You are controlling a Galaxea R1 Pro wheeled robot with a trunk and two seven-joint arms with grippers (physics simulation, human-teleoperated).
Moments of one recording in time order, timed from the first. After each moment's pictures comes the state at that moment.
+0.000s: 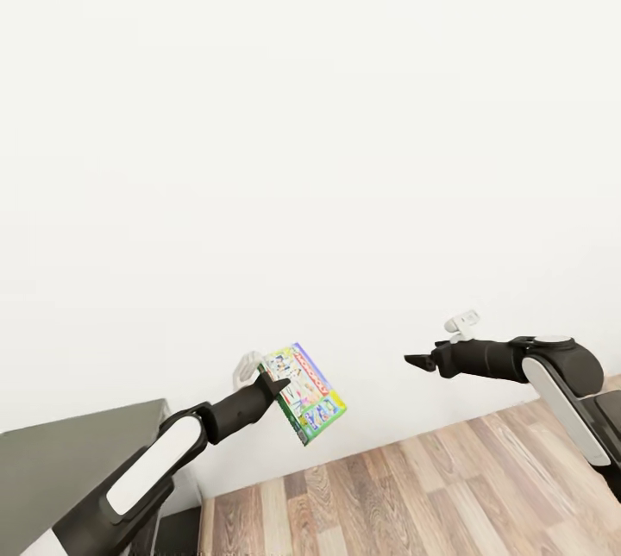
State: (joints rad) left arm -0.47 0.25 -0.63 -1.32 1.58 0.31 0.13; right arm -0.54 -0.50 0.20 -1.61 -0.46 1.01 0.44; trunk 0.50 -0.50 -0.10
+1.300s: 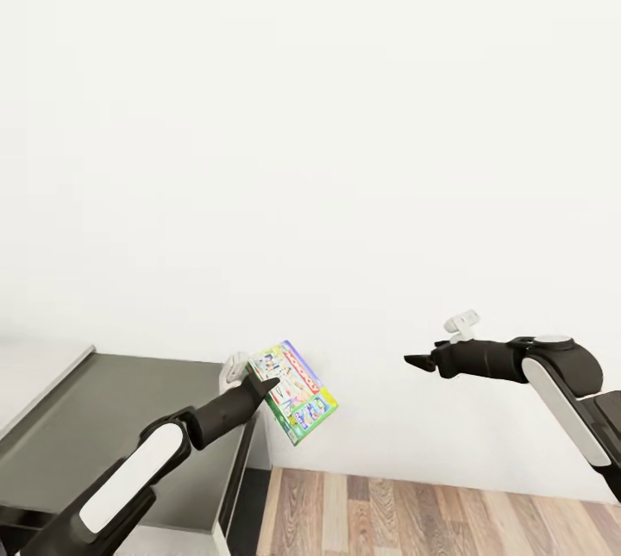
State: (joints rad) left arm -0.40 0.29 -0.57 -1.42 1.58 0.32 0.15; right arm -0.54 -0.50 0.20 -1.61 -0.46 1.01 0.44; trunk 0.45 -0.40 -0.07
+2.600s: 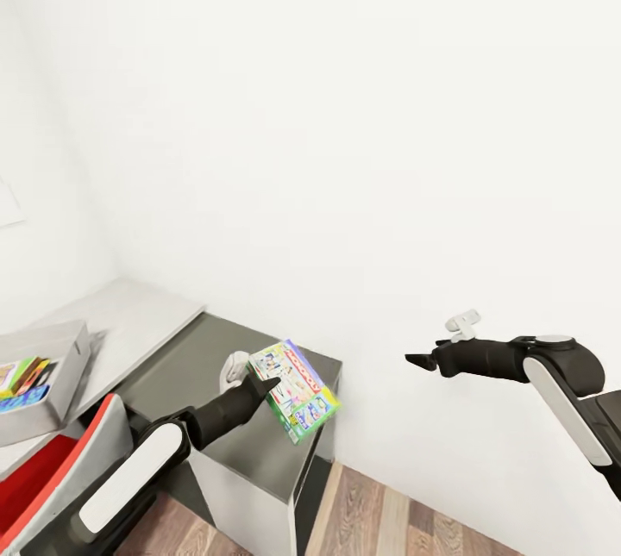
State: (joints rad) left arm -0.40 0.29 -0.57 -1.42 1.58 0.32 0.13; right arm -0.54 -0.50 0.20 -1.61 -0.45 1.00 0.44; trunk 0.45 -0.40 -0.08
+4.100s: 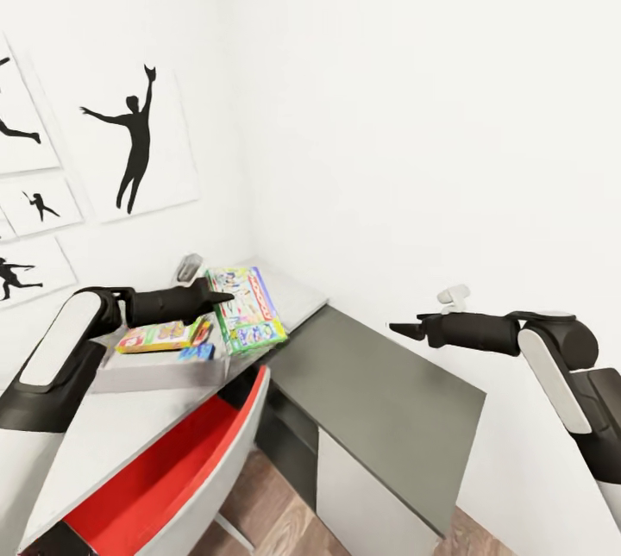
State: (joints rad) left arm -0.77 0.33 -0.14 -1.43 1.64 1.04 0.41; right arm -0.62 -0.40 0.11 -1.61 -0.46 1.04 0.57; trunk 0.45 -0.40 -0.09
